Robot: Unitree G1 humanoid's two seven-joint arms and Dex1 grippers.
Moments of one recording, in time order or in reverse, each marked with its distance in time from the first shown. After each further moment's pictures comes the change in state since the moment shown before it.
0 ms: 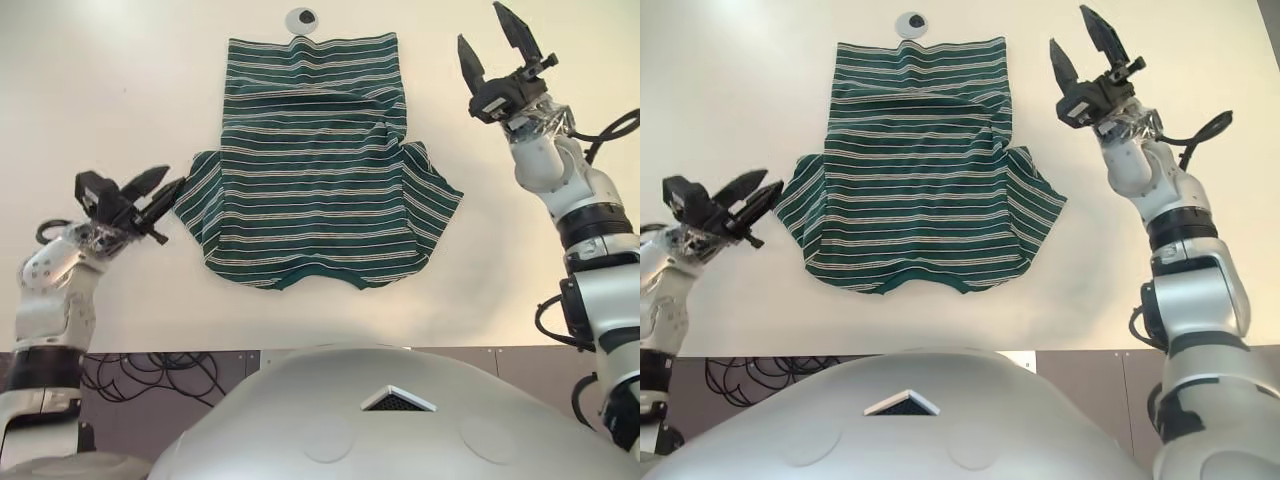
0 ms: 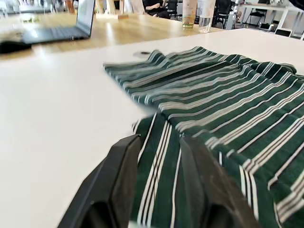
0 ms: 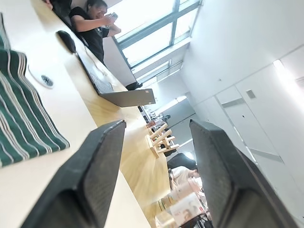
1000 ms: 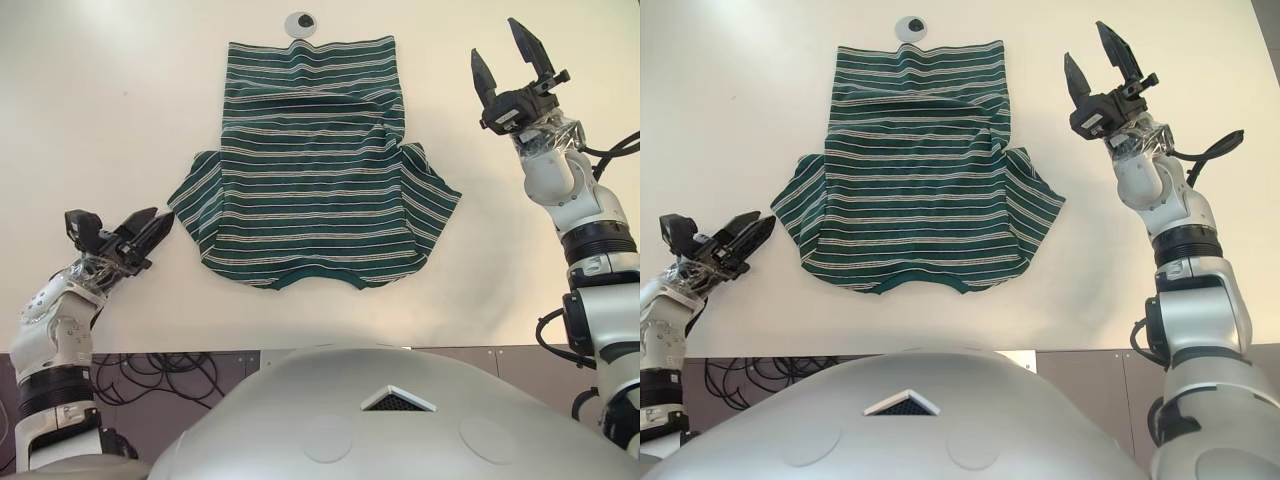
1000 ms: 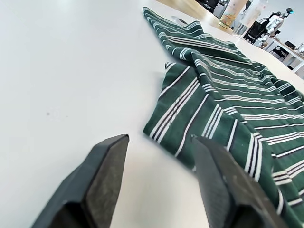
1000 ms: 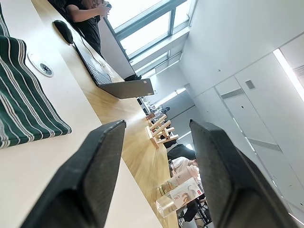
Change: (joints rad) left arm -0.008 -0.163 0.240 0.066 0.065 0.358 -0.108; right arm 0.076 0.000 -0.054 -0.062 0.015 0.020 0.064
